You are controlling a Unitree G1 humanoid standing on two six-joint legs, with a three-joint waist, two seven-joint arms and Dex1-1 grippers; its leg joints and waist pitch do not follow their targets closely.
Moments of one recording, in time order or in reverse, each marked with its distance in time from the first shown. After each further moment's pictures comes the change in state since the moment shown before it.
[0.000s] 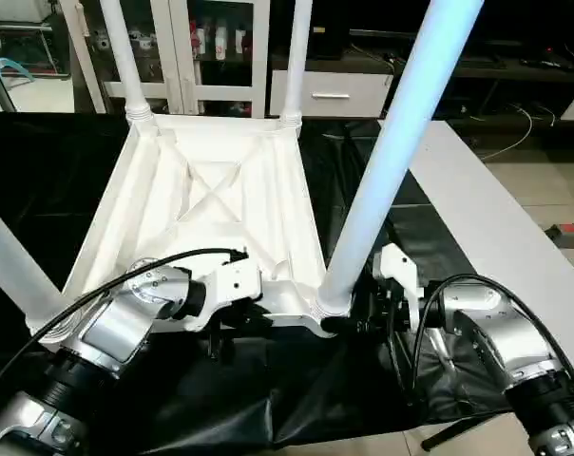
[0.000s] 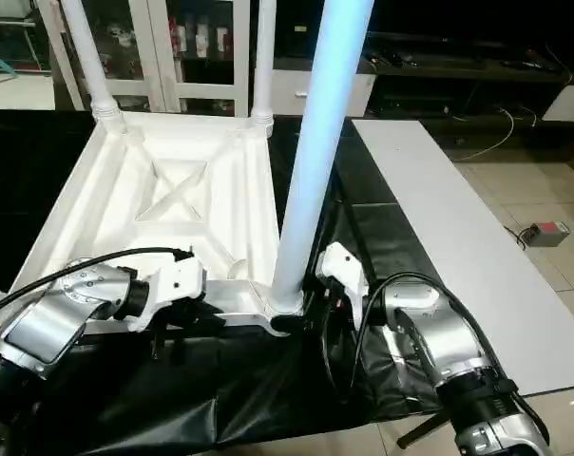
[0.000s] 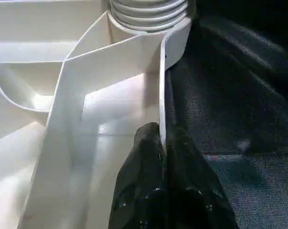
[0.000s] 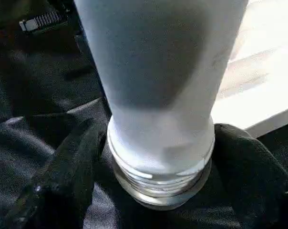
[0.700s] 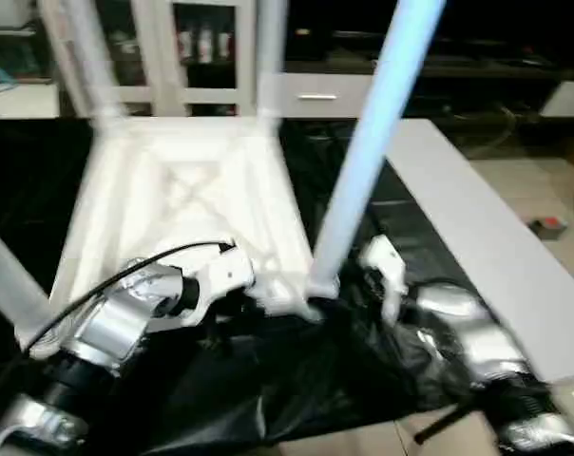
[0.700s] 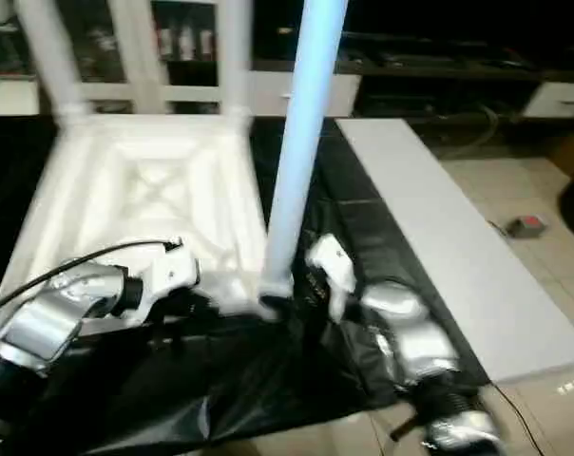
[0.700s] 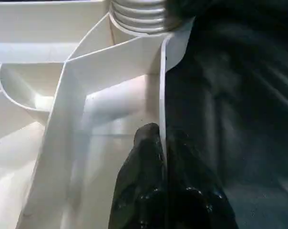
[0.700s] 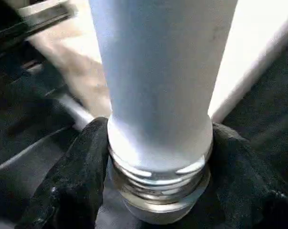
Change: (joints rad) left arm -0.001 -0.089 0.072 0.038 0.026 0.132 0.170; right arm -0.050 0.235 -0.095 0.196 -0.031 -0.076 -0.337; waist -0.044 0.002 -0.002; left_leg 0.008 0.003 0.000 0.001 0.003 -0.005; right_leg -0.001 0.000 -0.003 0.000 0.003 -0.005
